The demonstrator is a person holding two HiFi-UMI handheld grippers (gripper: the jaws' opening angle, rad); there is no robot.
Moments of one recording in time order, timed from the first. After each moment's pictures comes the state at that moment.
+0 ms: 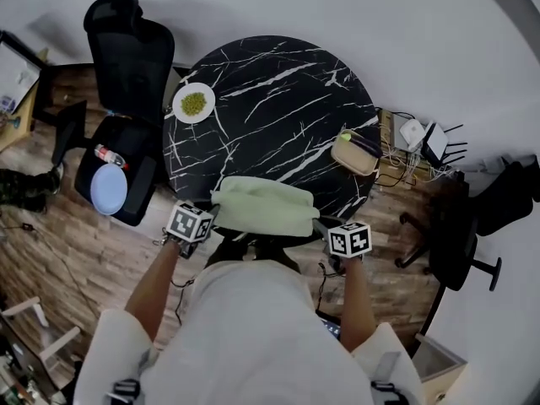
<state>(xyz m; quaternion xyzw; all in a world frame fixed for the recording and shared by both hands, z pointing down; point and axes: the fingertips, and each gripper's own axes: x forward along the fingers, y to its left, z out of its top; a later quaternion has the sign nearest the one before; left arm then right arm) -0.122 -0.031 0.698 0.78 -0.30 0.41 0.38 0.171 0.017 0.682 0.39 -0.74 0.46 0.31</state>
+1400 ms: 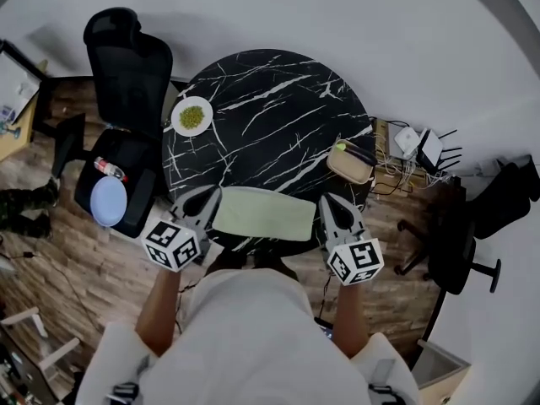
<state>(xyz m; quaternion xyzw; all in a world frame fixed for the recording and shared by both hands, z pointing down) -0.090 -0.101 0.497 0.88 -0.38 0.07 0.28 0.144 -0.077 0.476 0.52 -0.83 0.15 0.10</state>
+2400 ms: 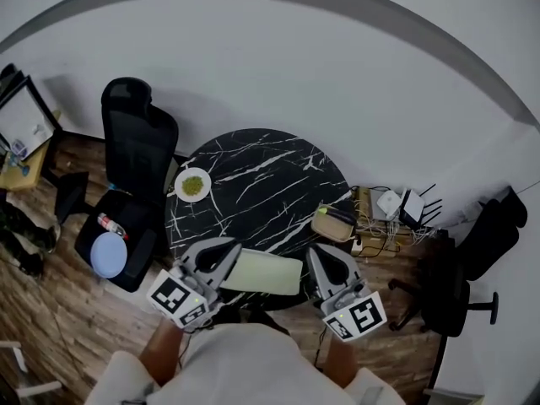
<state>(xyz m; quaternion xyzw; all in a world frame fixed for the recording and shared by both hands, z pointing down) -0.032 -0.068 0.339 0.95 -0.30 -0.03 0.10 0.106 -0.048 0.303 0.45 -0.89 0.00 -0.03</state>
